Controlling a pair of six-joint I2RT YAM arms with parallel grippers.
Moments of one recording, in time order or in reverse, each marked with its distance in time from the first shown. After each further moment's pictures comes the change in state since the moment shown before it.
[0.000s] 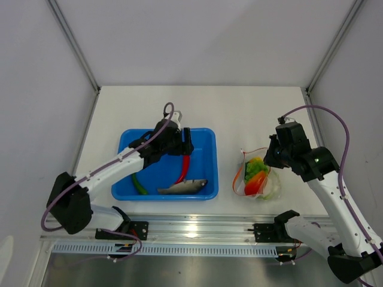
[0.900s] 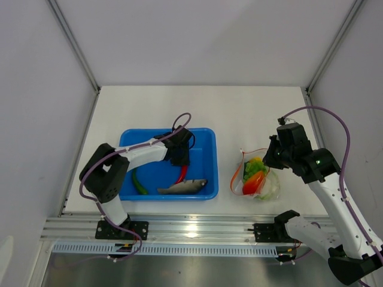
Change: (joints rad) left arm 0.009 0.428 0.084 -0.155 0.009 -0.143; right arm 0.000 -0.017 -0.008 0.007 -0.032 0.003
